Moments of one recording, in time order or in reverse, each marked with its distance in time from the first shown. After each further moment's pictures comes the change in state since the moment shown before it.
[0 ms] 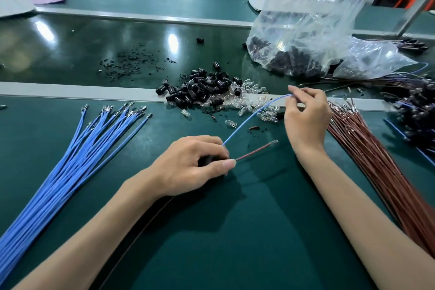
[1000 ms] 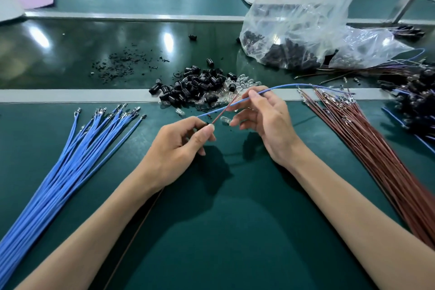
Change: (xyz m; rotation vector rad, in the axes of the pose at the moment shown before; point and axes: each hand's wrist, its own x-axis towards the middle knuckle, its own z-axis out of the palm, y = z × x) left_hand 0.006 -0.004 0.003 -0.216 0.357 -0.118; right_hand -0.032 -0.034 0.004 0.878 -0.692 0.323
